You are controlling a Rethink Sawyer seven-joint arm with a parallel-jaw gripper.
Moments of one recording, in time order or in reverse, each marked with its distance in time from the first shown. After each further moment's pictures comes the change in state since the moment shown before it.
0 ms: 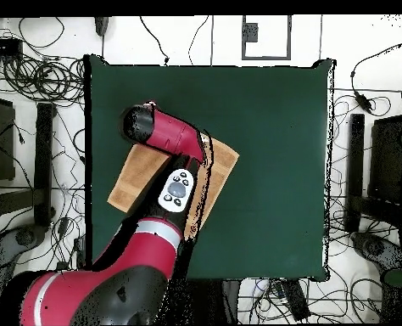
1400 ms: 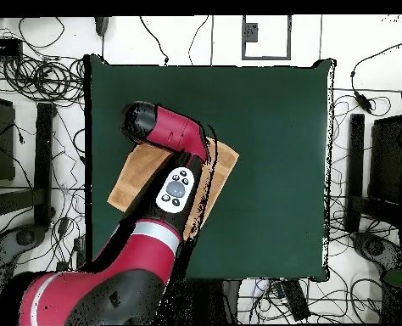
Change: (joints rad) arm 0.002 0.000 -0.054 -0.019 -0.014 0.222 0.000
